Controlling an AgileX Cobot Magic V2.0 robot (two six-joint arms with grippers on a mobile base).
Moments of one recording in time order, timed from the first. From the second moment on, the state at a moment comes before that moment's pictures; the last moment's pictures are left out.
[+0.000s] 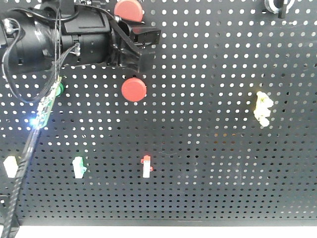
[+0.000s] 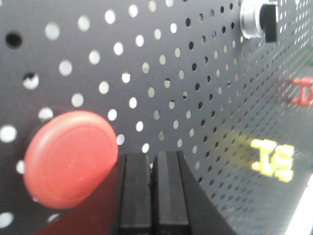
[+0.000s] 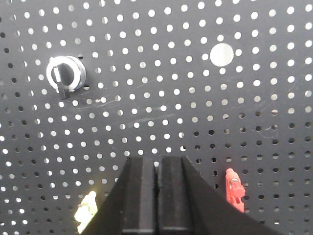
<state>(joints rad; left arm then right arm) -0.55 1.49 -1.77 -0.65 0.46 0.79 0.01 0.72 -1.04 0.21 0.28 -0.09</state>
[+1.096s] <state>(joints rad) -0.53 1.37 -1.78 -0.57 0.54 0.72 0.01 0.72 -1.04 0.24 0.33 -0.13</state>
